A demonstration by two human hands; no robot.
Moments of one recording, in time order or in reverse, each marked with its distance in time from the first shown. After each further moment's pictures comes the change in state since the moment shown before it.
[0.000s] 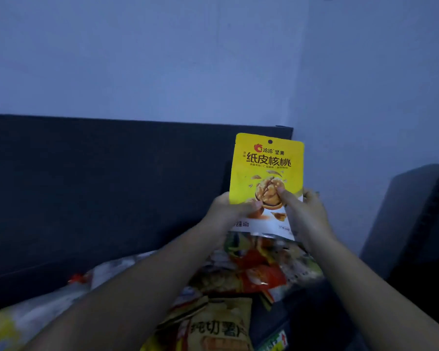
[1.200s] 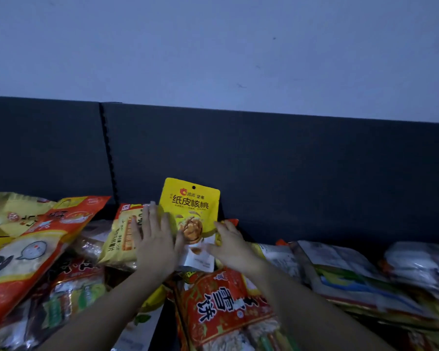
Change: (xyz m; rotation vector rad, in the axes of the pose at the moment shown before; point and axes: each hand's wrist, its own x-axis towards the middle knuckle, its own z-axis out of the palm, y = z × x) left_hand -0.337 -0.041 -0.365 1.611 1.028 -0.296; right_hand -0.296 0.031 0.364 -0.607 -1.281 -0.393
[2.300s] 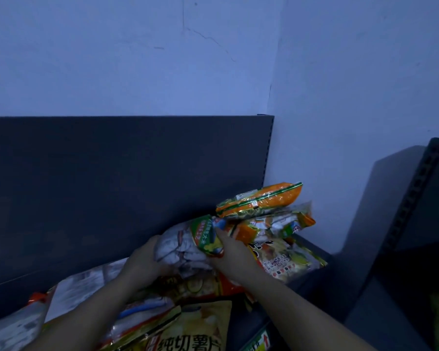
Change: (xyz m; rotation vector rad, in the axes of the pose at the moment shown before) left_hand -0.001 0.431 0.068 -0.741 -0.742 0.553; right_hand -0.239 0.296 -0.242 -0.013 0.473 0.584
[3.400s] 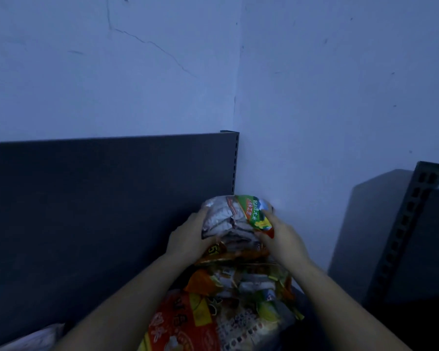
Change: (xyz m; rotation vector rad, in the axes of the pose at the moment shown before) left_hand 0.164 0.166 0.093 0.068 0.097 0.384; right_hand 0.061 0.133 -0.160 -0.129 0.408 0.152
